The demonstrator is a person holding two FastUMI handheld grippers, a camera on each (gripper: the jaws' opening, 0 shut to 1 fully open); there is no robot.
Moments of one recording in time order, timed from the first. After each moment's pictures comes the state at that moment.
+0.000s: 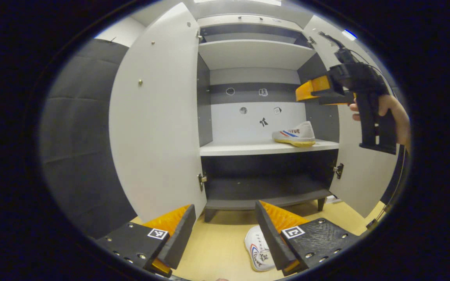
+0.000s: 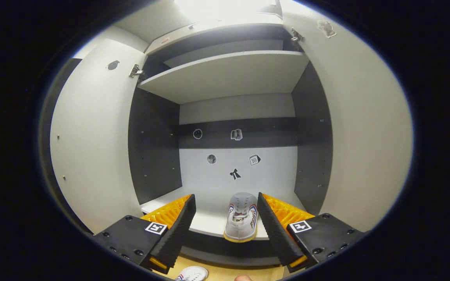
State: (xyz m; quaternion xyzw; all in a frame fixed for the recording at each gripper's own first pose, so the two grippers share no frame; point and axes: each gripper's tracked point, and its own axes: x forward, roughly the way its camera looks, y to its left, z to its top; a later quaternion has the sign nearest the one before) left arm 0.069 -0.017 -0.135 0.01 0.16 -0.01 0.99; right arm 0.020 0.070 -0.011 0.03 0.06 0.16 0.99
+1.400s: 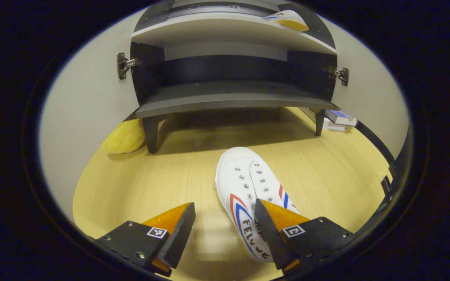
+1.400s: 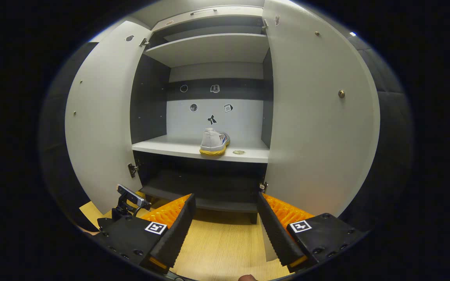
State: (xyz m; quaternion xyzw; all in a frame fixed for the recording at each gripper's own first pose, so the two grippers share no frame) left arm 0.059 -0.076 -0.393 0.03 0.43 -0.13 0.89; right arm -0.106 0.003 -0.130 -0.03 0.18 0.09 0.98
